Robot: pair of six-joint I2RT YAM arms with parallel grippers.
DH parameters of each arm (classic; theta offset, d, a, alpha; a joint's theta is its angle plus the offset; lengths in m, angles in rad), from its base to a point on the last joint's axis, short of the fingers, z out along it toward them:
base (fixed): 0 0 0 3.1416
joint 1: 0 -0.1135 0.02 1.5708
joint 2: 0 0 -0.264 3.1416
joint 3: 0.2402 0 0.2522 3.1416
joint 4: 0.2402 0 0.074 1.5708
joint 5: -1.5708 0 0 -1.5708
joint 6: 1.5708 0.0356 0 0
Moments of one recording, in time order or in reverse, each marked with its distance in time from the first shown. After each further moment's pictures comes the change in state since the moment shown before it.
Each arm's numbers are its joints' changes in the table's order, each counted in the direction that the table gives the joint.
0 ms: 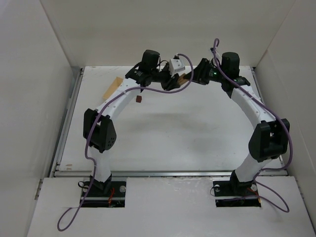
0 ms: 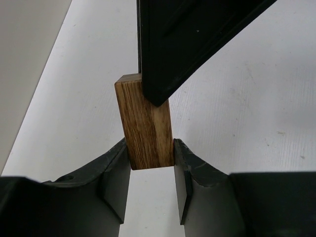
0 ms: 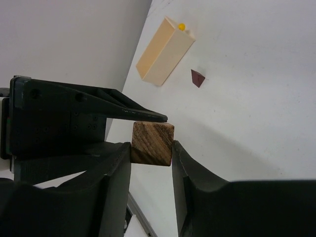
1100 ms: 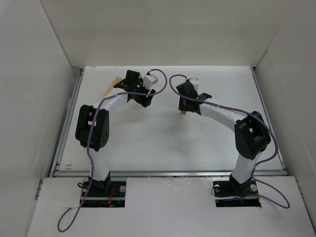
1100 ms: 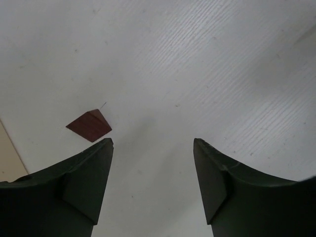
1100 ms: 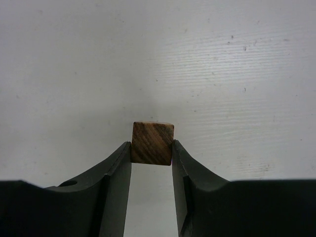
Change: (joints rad) left arm -0.190 -0.026 -0.423 -0.061 0.380 -0.115; right arm -0.393 0.108 -0.139 0.282 -1.129 -0.107
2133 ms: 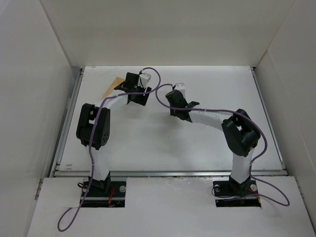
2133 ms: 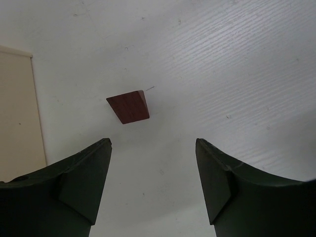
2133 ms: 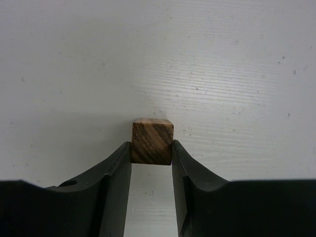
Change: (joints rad) left arm -0.020 0.017 -0.063 -0.112 0.247 -0.236; right arm -0.107 0.113 -0.053 -0.220 -0.090 -0.138
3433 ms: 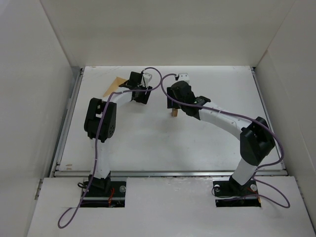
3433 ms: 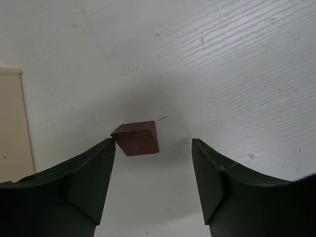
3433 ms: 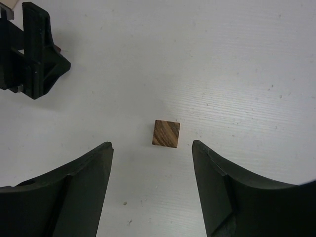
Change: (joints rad) left arm 0.000 0.166 0.136 0.012 0.048 -0.026; right arm -0.005 -0.183 0.047 0.070 0.087 -0.021
